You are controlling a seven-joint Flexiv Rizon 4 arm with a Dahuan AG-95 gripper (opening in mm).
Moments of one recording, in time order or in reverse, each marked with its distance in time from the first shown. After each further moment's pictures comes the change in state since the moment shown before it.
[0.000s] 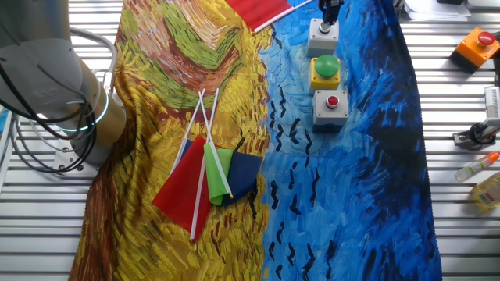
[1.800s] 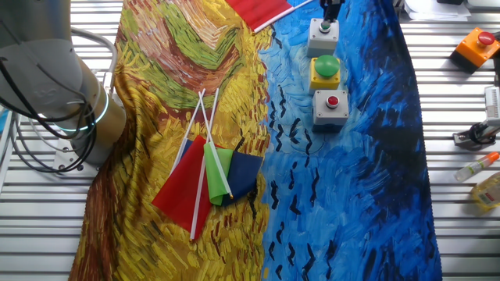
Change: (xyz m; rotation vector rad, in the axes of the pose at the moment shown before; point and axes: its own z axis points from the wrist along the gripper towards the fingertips) arm -0.004 0.014 0.003 -0.016 0.025 0.041
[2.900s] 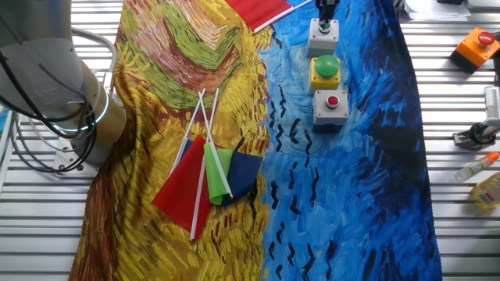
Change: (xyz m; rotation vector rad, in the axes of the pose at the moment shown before) arm 0.009 0.001 0.007 -0.005 -0.014 0.006
